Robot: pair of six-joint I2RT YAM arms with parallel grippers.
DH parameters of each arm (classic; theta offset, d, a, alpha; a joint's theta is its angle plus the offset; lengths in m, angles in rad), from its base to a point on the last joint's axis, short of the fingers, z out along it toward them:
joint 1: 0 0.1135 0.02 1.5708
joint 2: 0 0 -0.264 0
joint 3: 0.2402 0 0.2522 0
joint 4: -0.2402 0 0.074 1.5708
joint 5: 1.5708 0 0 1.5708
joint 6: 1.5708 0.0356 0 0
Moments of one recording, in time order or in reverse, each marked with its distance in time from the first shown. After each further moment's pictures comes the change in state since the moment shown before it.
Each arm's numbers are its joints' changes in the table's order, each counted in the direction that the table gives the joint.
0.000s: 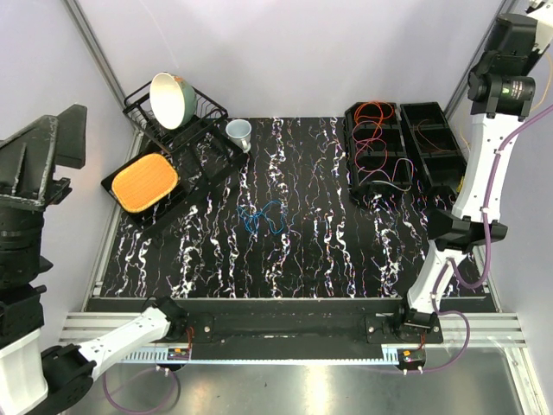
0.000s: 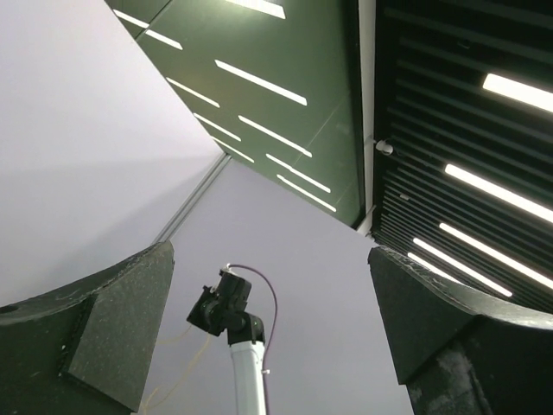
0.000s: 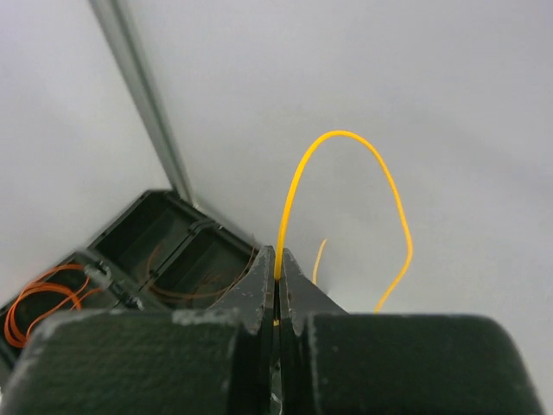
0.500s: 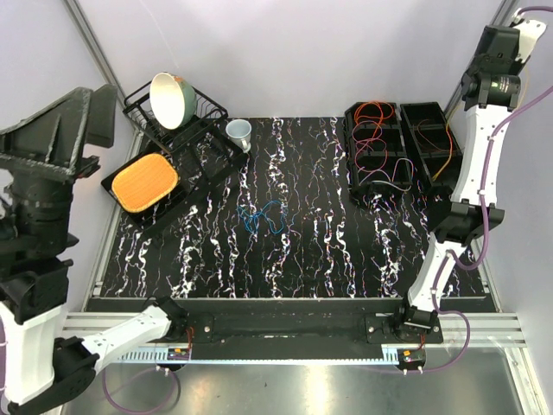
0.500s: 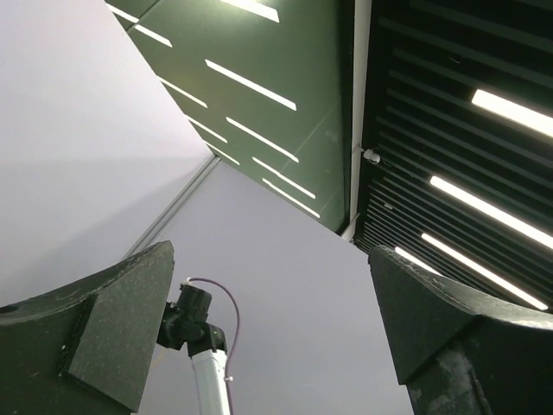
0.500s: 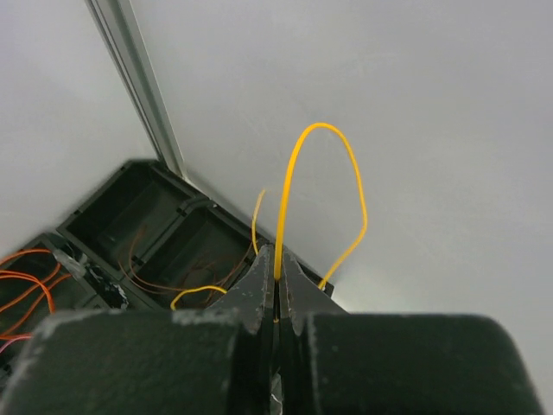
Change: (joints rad) left arm -0.005 -0.060 -0.048 0.120 -0.007 -0.061; right arm -0.059 -0.110 -0.051 0.056 -0.055 0.009
